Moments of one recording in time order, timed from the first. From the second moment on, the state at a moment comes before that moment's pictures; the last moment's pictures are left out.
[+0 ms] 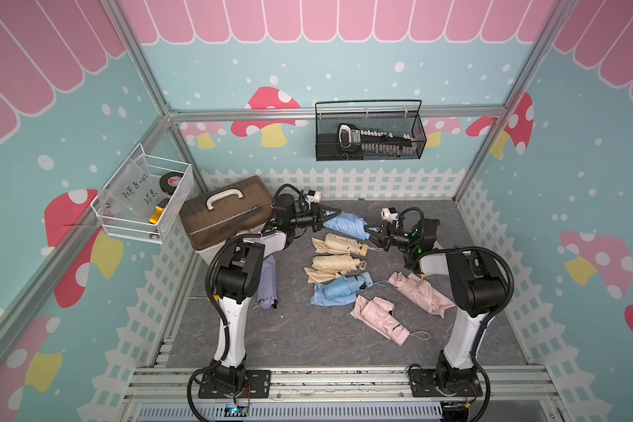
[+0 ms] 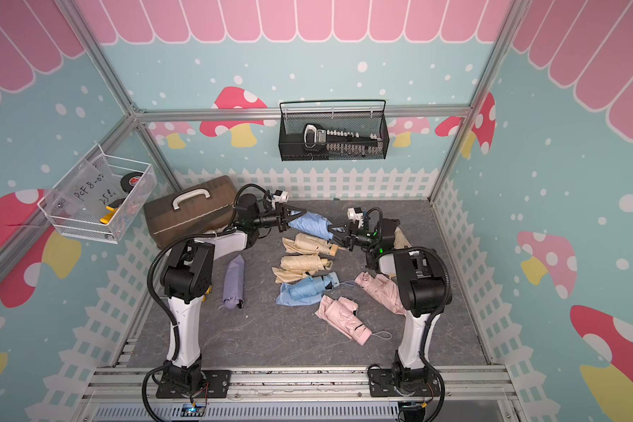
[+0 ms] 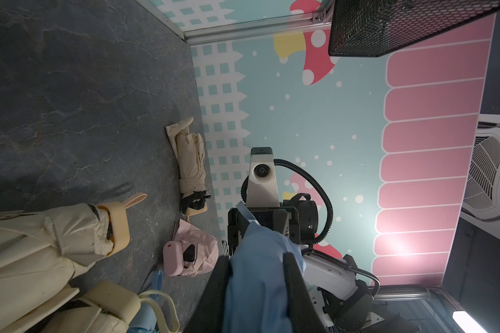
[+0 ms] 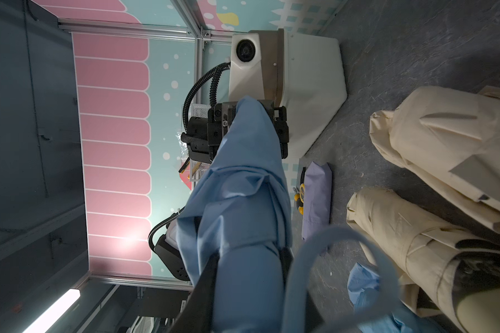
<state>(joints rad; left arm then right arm) -0.28 2.19 1.49 0.69 1.12 -1.43 0.14 1.93 0.95 1.14 -1.16 1.62</state>
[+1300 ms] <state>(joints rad) -0.22 1.98 1.66 -0.43 0.89 -0.62 0.15 1.93 1.01 0.93 -1.19 1.41</state>
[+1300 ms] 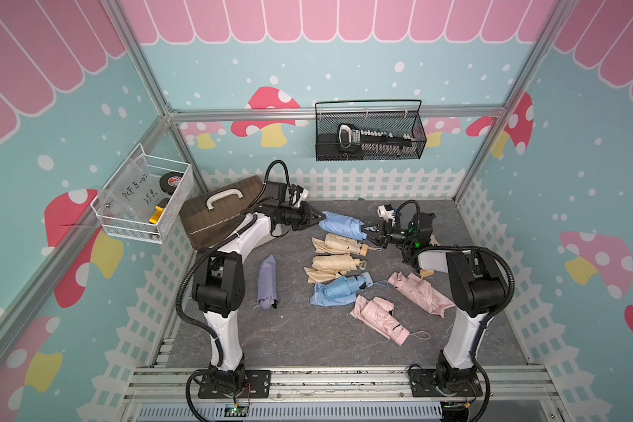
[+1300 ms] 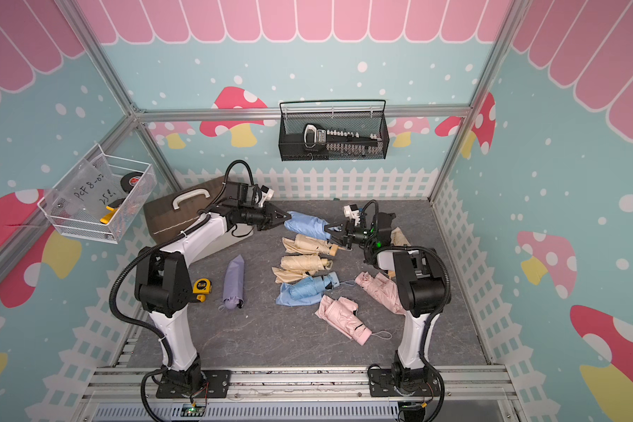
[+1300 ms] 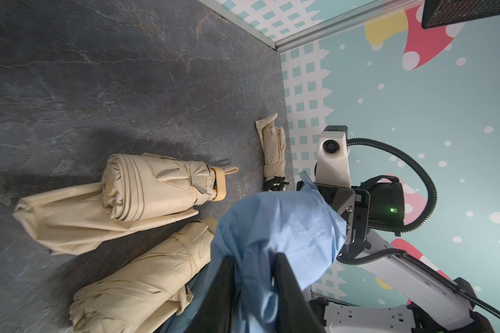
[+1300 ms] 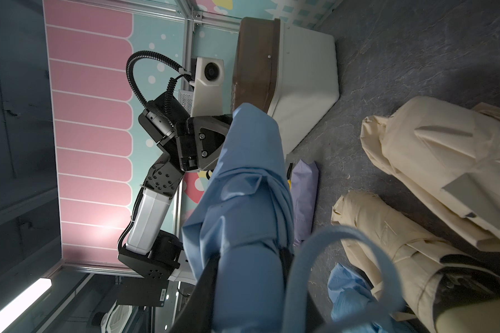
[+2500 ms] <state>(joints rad) -0.07 1.93 1.58 -0.52 0.68 -0.53 0.03 1.84 1.01 0.74 -1.13 1.26</state>
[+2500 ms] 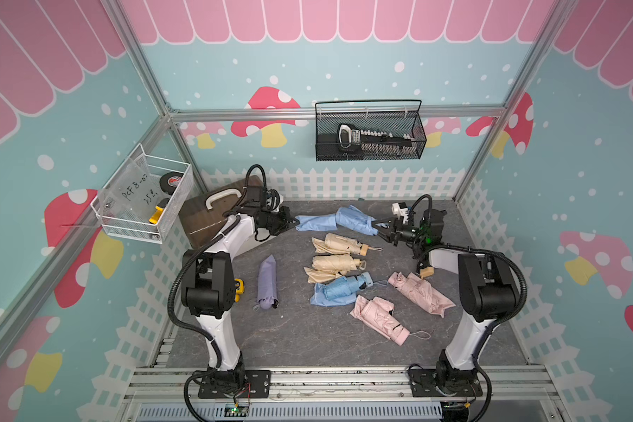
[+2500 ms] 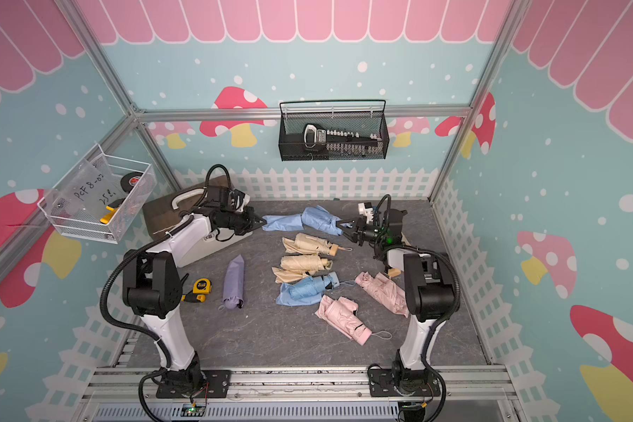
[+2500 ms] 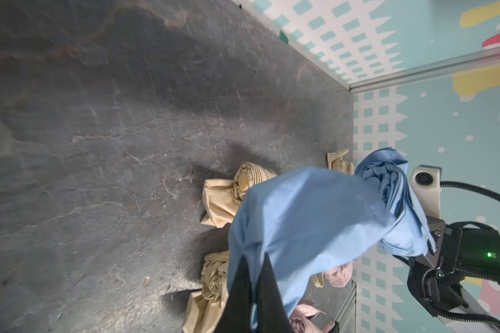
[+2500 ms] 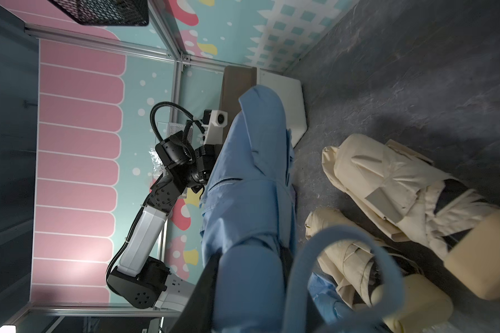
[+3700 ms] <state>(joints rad) -0.40 2.67 2.37 -0.32 0.69 -0.83 -0.08 1.83 1.05 0.75 -1.12 1.23</state>
